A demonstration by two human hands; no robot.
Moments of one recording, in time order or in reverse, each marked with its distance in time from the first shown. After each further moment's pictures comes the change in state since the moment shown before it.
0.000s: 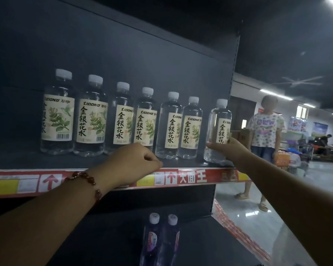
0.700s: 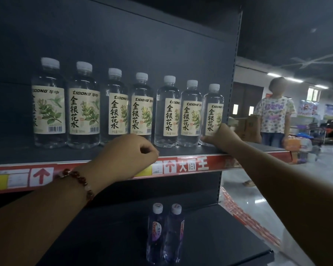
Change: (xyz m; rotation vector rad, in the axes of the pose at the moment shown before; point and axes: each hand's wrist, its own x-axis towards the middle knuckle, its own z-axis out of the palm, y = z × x) left_hand -0.003 0.001 0.009 0.136 0.109 0.055; right_hand 0.061 0.031 0.023 -0.463 0.065 0.004
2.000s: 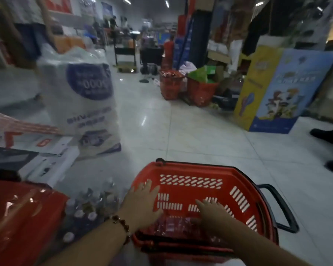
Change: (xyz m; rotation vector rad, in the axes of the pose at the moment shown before) left_hand -0.389 0.430 0.435 0.080 -0.950 1.034; right_hand -0.758 0.451 -0.112 -0.512 -0.408 1.155
